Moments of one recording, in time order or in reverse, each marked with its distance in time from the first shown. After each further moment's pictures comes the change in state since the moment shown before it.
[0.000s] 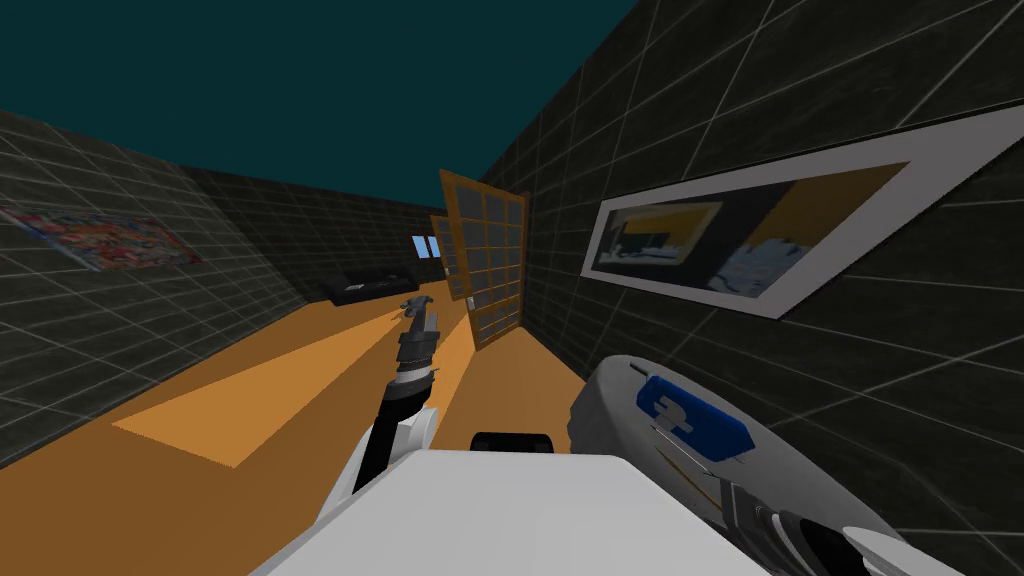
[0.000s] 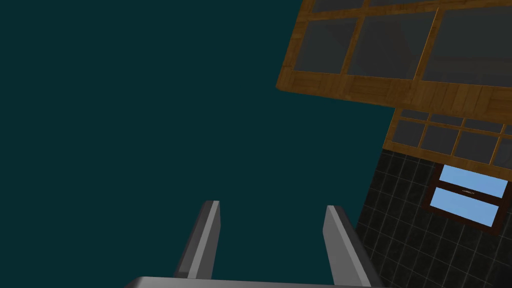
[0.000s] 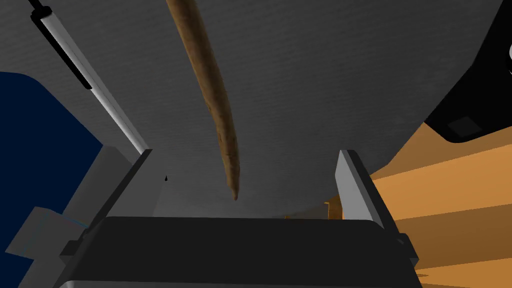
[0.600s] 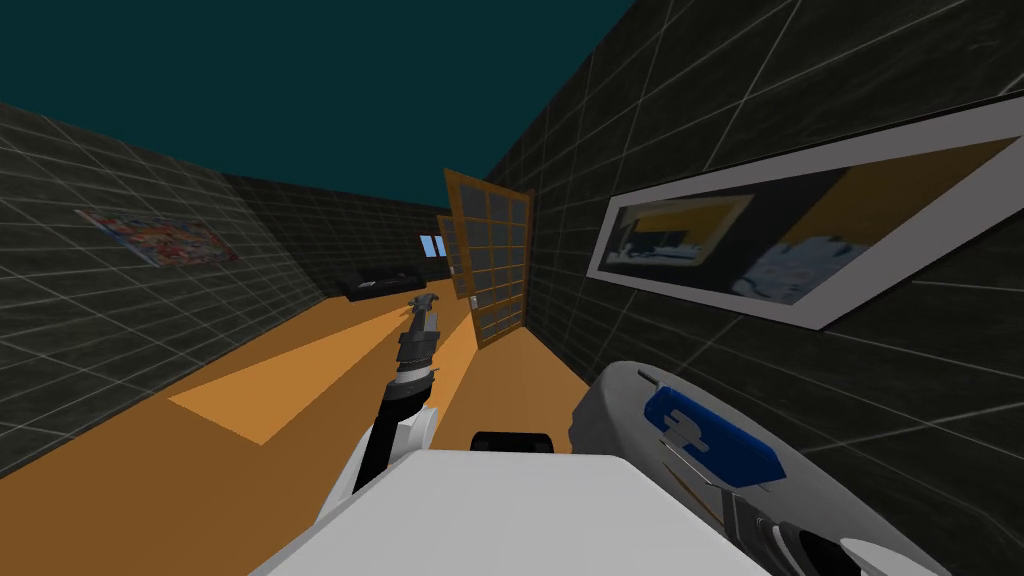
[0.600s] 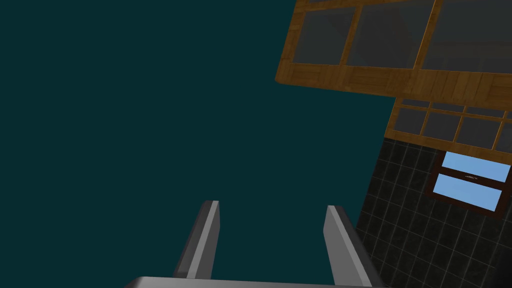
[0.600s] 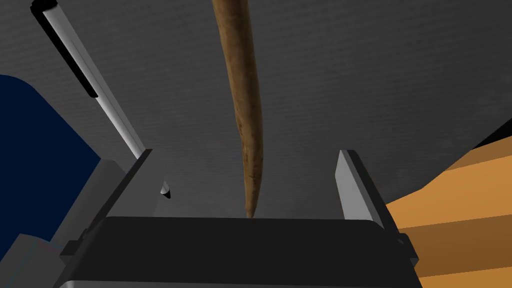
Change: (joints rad) left arm 0.000 0.000 0.000 0.000 0.000 0.000 0.000; right arm -0.014 0.046 0.015 0.048 0.020 0.017 0.027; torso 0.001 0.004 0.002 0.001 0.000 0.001
